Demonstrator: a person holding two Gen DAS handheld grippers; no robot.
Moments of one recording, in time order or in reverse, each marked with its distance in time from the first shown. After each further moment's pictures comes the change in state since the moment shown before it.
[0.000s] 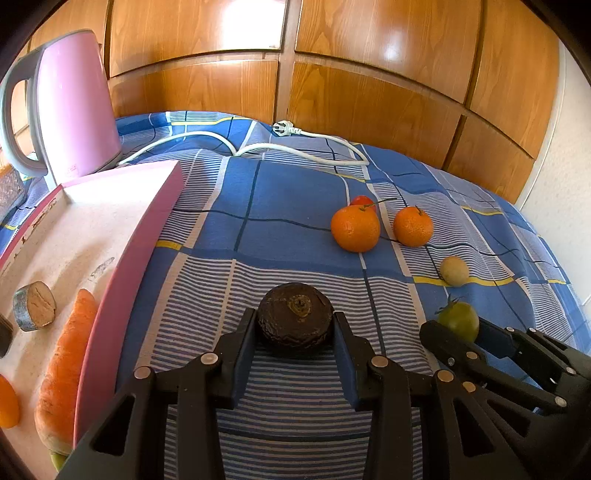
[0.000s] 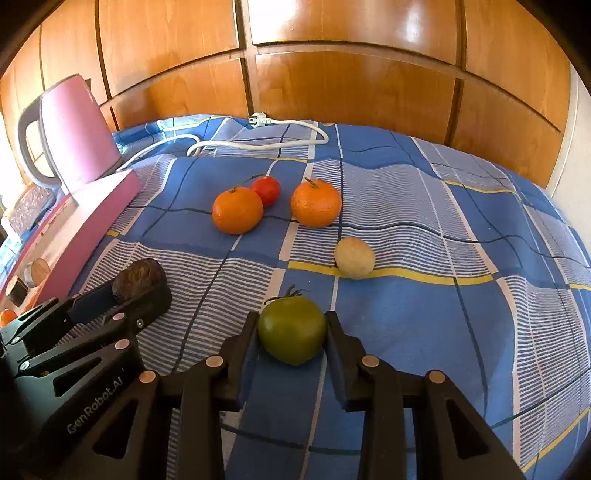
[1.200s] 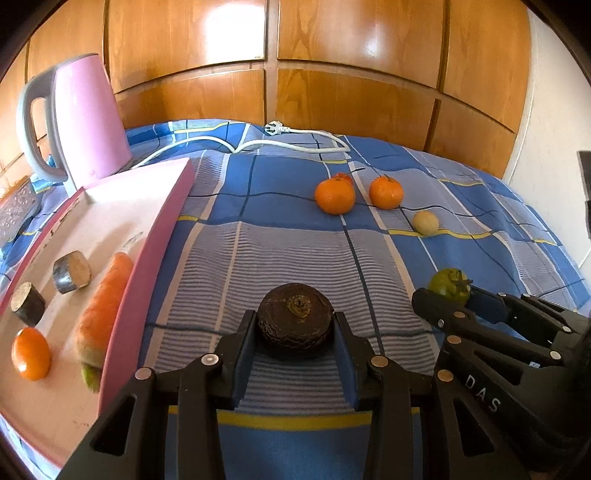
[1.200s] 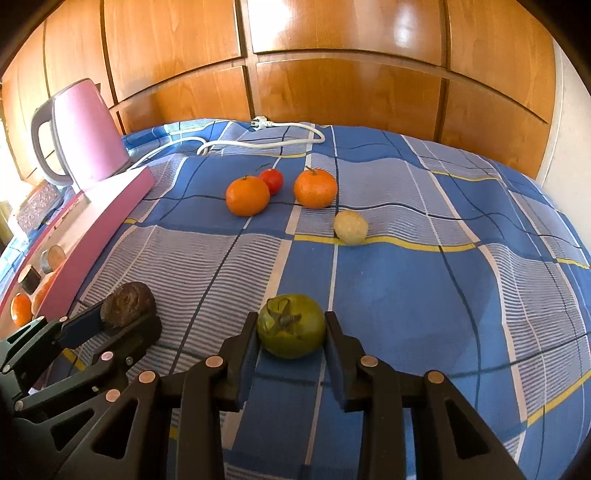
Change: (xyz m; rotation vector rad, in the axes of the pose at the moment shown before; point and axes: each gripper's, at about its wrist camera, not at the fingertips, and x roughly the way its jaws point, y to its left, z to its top) left arm -0.046 -0.009 -0.037 0.079 -0.005 0.022; right arm -0.028 0.008 -0.028 0.013 -0.021 -0.010
